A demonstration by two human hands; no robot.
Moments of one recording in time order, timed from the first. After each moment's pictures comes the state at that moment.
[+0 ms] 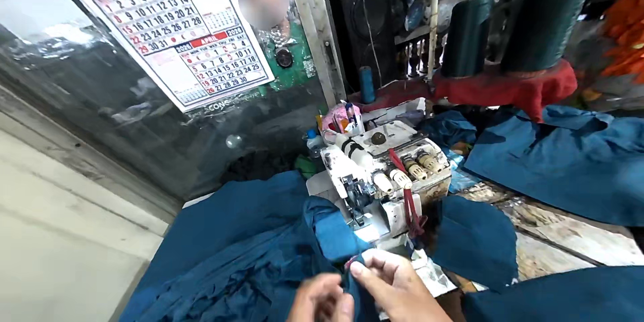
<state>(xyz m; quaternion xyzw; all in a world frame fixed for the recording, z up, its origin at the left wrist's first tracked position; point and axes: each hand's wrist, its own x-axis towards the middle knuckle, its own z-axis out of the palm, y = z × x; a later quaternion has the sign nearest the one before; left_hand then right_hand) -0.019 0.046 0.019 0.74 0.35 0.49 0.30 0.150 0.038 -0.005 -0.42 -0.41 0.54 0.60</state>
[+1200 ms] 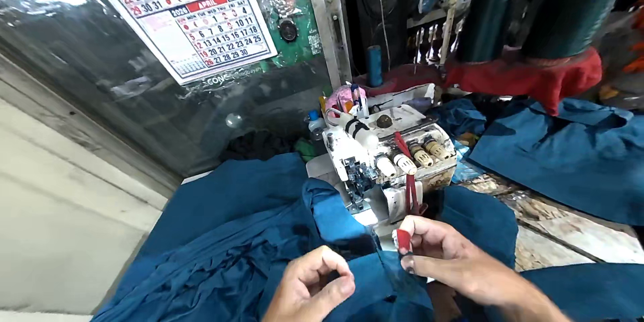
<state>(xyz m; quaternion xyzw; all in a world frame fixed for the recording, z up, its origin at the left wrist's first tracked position) -0.032 0.097 0.005 0.71 0.20 0.38 0.56 0.252 0.041 -0.011 -0.31 -0.59 0.53 0.52</state>
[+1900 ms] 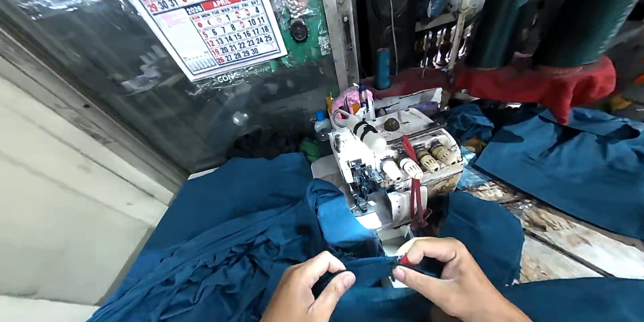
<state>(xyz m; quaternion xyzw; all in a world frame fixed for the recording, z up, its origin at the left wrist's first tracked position) -0.044 0.094 0.008 0.83 0.34 0.28 0.35 0.240 0.036 -0.042 -0.37 -0.64 0.33 0.58</state>
